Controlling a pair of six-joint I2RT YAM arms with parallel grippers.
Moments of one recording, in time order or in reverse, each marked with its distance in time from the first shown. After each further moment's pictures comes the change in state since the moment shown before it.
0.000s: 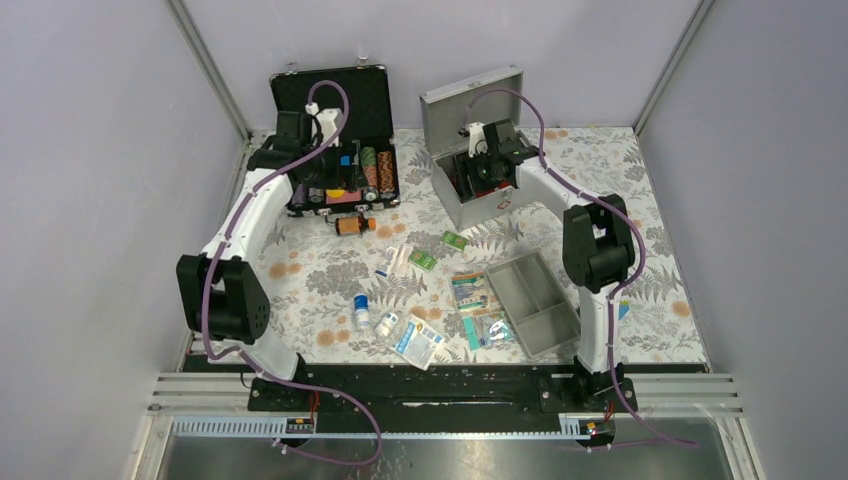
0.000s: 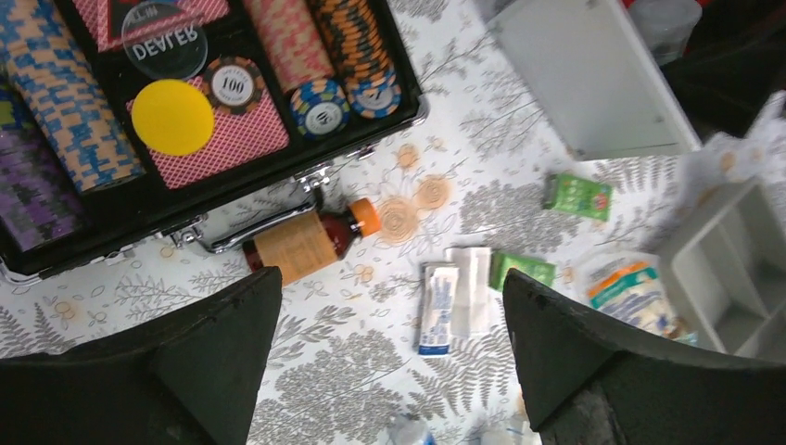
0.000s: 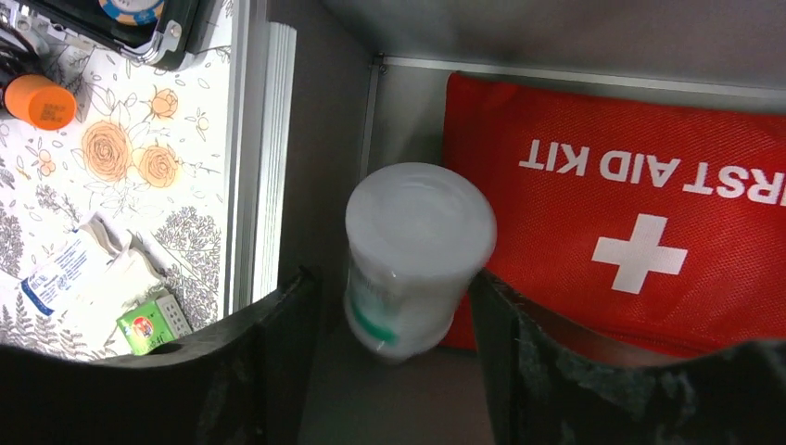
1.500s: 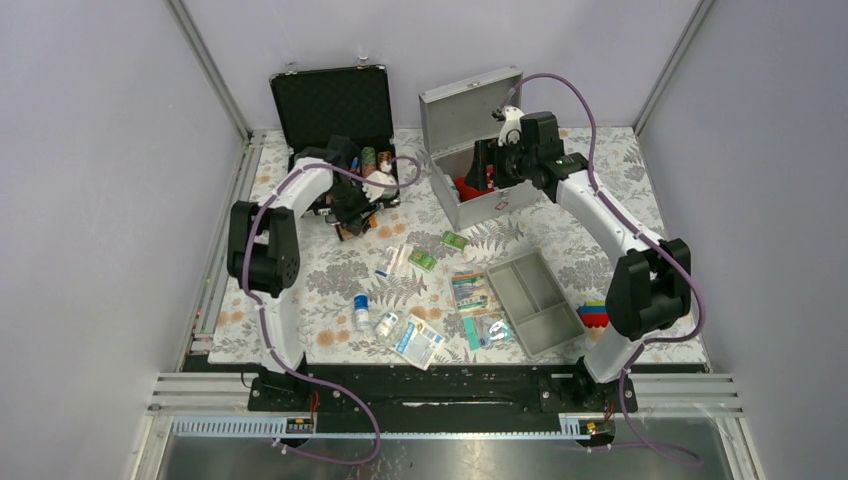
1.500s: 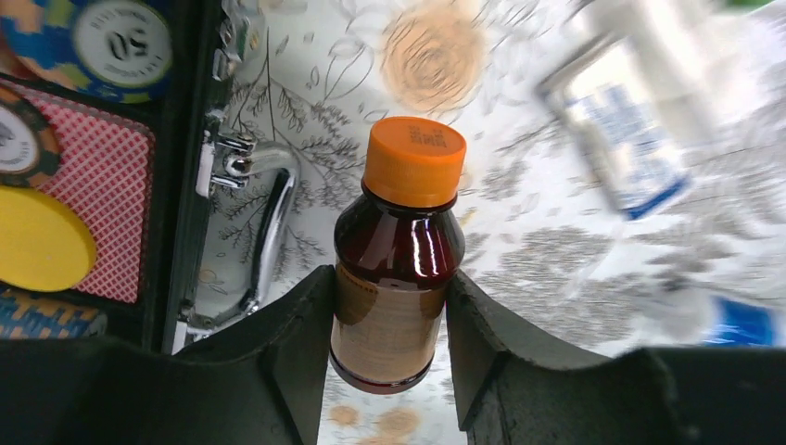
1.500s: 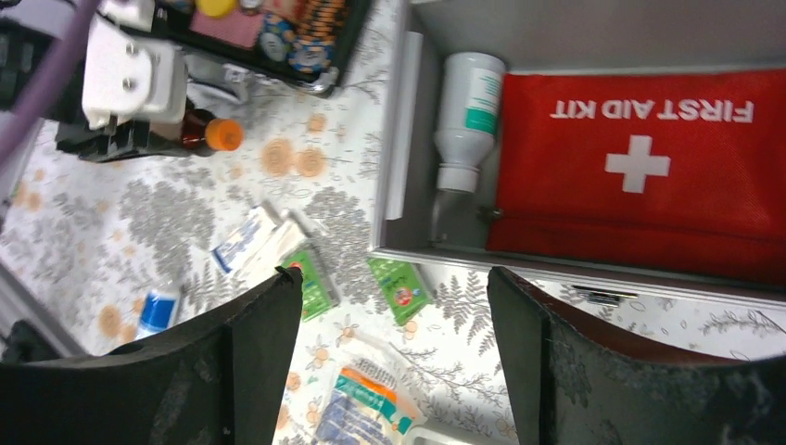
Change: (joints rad) left arm -0.088 0.400 0.089 -0.291 -0.103 0.986; right arm -0.047 -0.399 -0.246 0.056 -0.063 0.191
